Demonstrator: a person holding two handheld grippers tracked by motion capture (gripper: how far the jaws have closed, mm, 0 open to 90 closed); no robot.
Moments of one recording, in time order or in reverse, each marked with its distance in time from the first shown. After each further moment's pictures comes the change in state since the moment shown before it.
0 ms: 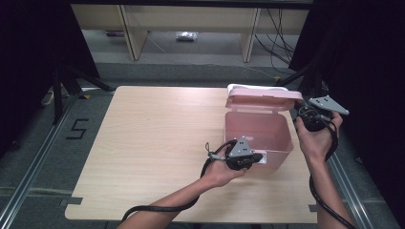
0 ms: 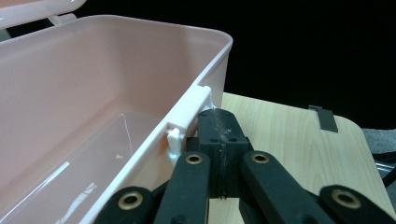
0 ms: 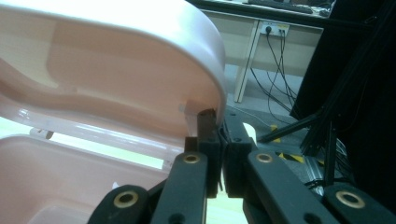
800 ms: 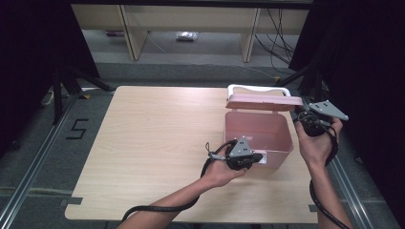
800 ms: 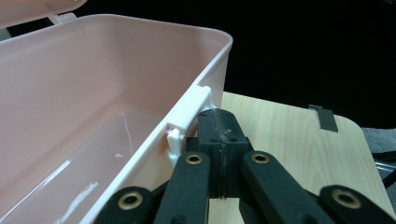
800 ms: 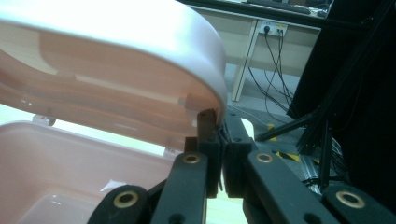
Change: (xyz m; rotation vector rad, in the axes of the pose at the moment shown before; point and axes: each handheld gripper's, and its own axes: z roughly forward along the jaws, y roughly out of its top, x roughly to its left) left arm 0.000 0.001 0.000 0.013 0.002 0.003; right arm 0.006 -0.010 -0.010 0.007 -0.018 0.010
